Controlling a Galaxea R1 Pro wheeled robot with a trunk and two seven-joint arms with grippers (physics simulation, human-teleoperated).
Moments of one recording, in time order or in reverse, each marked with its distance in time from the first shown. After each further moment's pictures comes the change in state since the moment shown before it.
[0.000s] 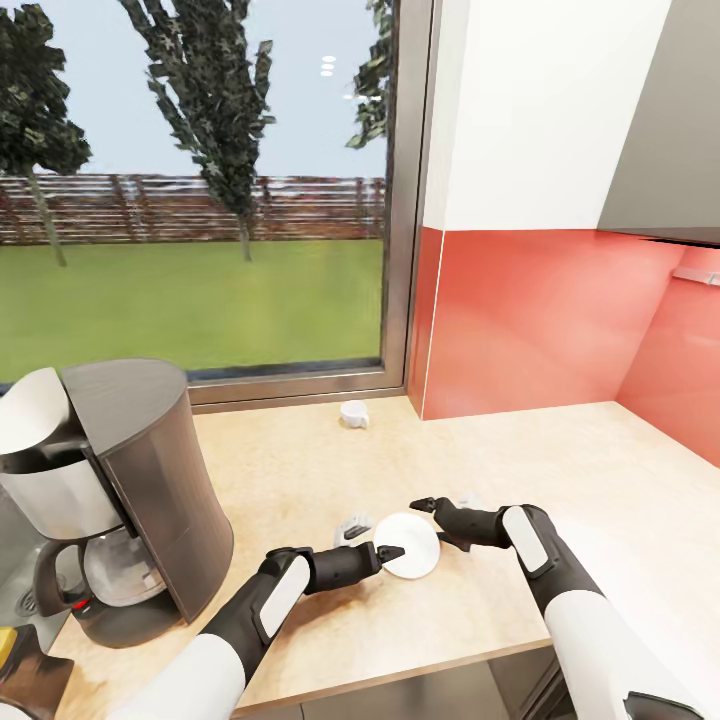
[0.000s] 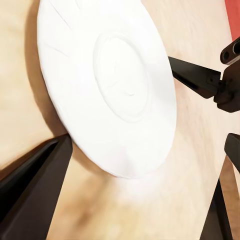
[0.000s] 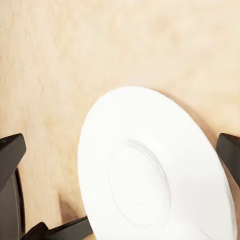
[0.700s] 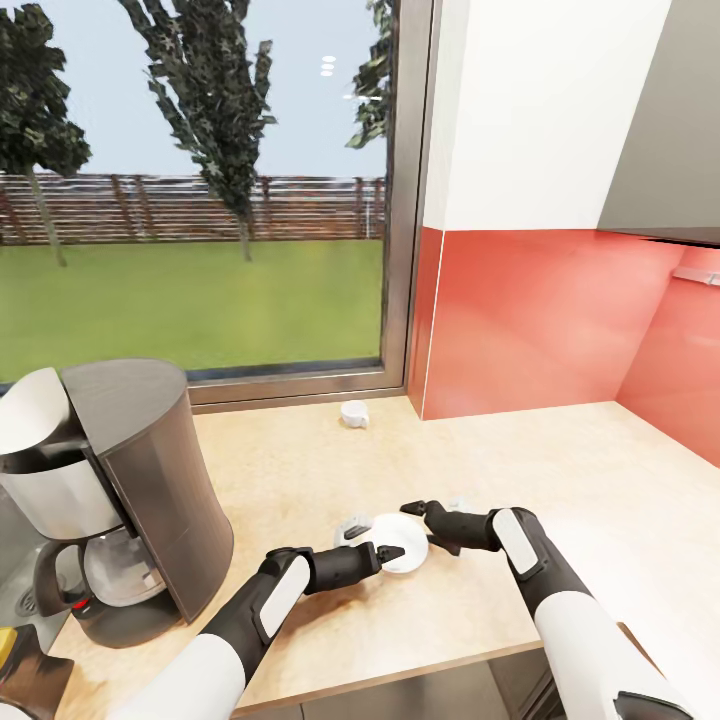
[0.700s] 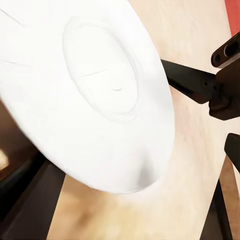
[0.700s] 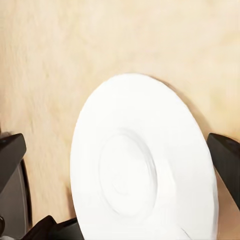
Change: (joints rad) left arm 0.000 0.000 0.000 0.001 0.001 -0.001 0.000; right arm 0.000 0.030 0.003 0.020 -0.002 0.000 0.002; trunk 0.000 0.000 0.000
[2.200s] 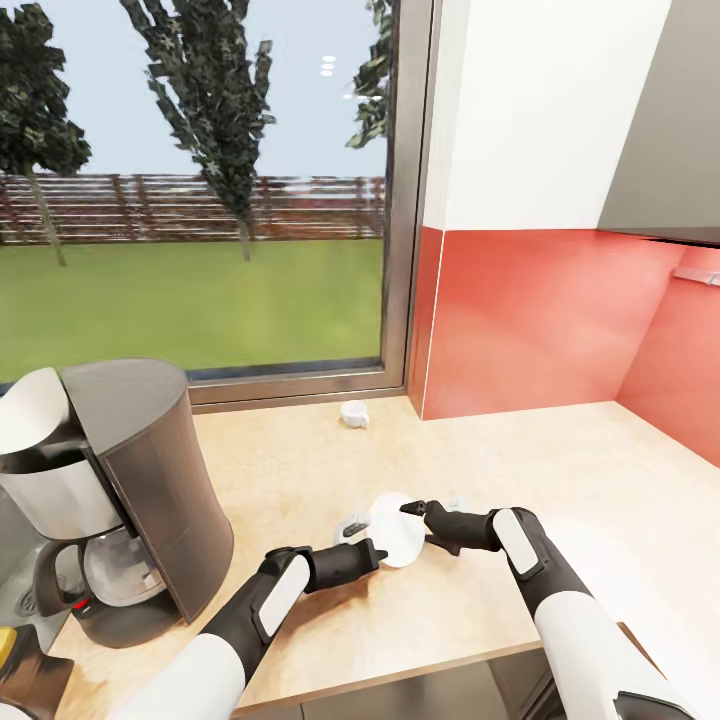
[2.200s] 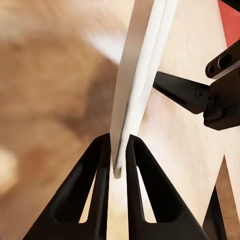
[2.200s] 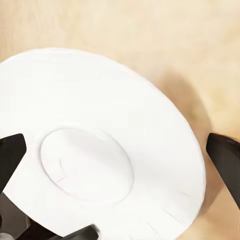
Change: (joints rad) left arm 0.000 0.000 0.002 -0.001 0.025 -0.021 0.004; right arm 0.000 -0.001 0.000 0.000 -0.006 0.002 0.000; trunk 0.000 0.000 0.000
